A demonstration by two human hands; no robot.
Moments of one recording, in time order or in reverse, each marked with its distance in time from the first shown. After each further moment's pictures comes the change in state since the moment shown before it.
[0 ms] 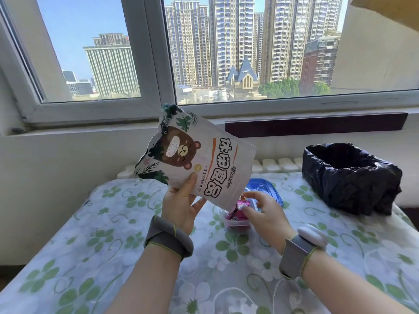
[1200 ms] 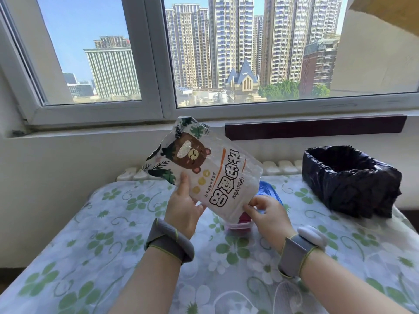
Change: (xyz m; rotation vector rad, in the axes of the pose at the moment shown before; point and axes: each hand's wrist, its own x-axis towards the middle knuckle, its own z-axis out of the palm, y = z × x) left_hand -0.003 -0.001 0.009 0.084 -0.050 0.009; right_hand 0.012 0.016 0.003 0.032 0.071 0.011
